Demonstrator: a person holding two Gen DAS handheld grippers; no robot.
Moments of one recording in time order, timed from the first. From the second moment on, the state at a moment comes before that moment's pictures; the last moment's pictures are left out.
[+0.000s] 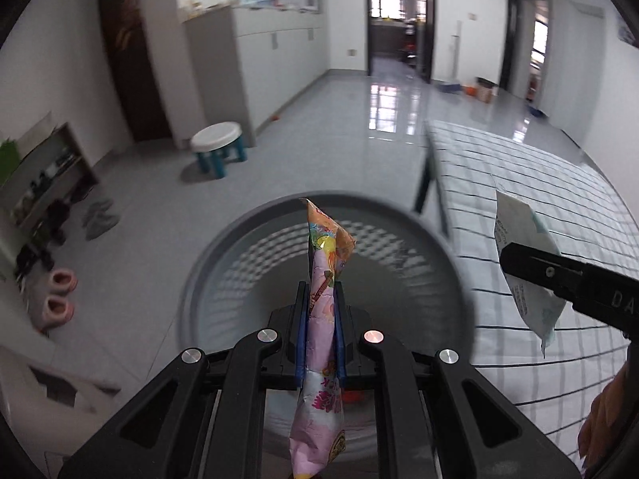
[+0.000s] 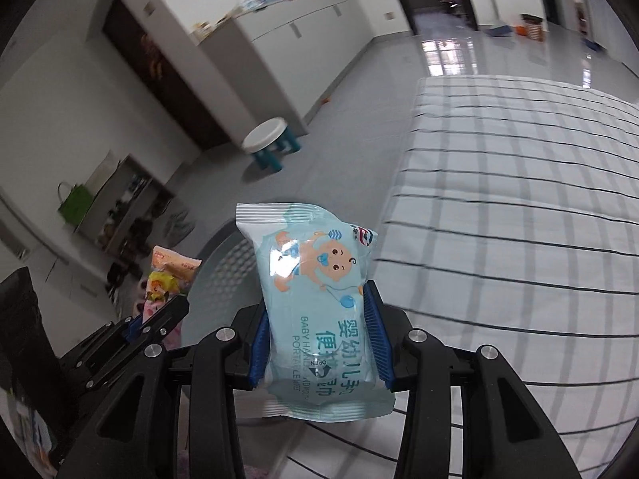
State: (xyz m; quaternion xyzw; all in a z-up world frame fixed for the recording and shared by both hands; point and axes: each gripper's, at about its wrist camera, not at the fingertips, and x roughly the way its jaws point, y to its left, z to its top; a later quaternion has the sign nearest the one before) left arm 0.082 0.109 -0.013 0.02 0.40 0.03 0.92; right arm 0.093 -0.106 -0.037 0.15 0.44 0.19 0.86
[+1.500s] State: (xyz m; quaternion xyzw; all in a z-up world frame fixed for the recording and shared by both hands) left arm 0.066 0.163 -0.022 0.00 0.37 0.10 0.92; right arm 0.093 -0.043 -0.054 0.09 0.44 0.20 0.87
